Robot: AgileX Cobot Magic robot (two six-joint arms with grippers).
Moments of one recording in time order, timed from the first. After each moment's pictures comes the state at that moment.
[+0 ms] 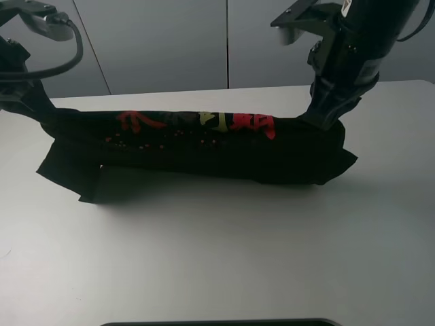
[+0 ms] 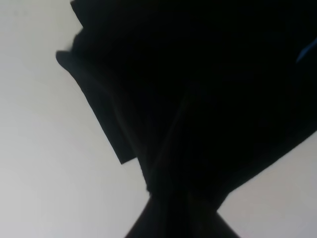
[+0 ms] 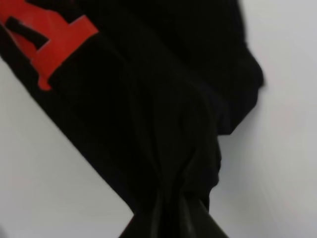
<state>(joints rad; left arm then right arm) -0.29 1.45 -1.07 -0.20 1.04 0.56 0.55 1.59 -1.20 -0.02 1.21 -0.36</state>
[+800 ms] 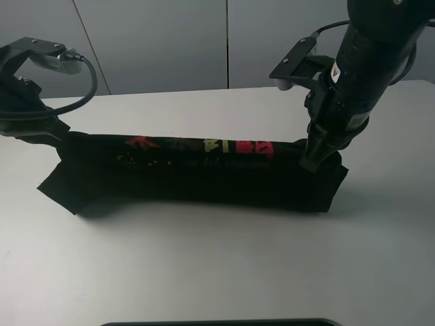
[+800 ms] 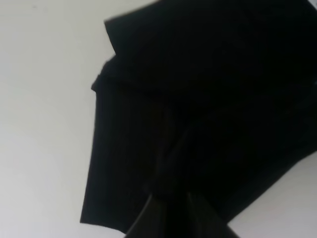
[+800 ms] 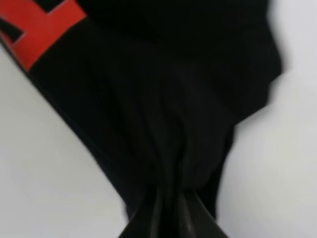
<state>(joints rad) -0.29 1.43 -0.88 -0.24 0.71 0.46 0.60 1.59 -1.01 -0.25 0.91 -0.15</state>
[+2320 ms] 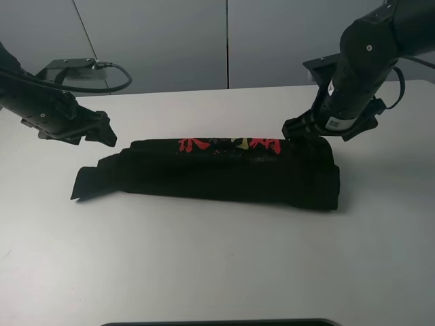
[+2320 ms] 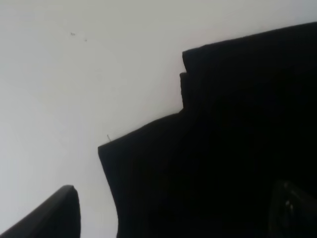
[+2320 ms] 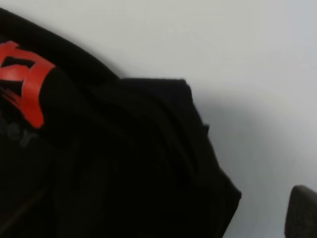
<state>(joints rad) -0.28 1.76 -0.97 -0.33 0.48 0.32 0.40 1.80 -1.01 -0.21 0.65 0.35</state>
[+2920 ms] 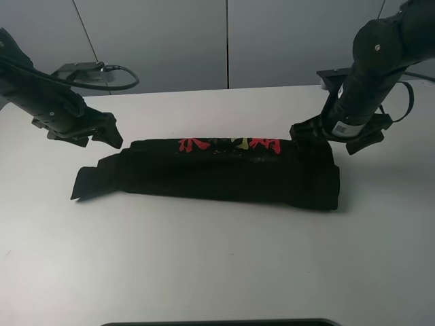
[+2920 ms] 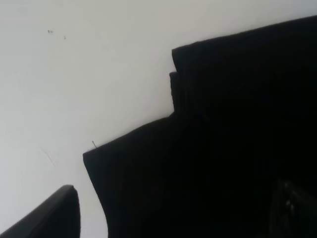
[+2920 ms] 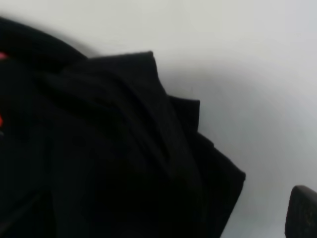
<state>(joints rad) -0.28 1.81 -1.02 -0.34 0.53 0.34 0.32 1.86 -1.01 -0.09 0.66 0.28</state>
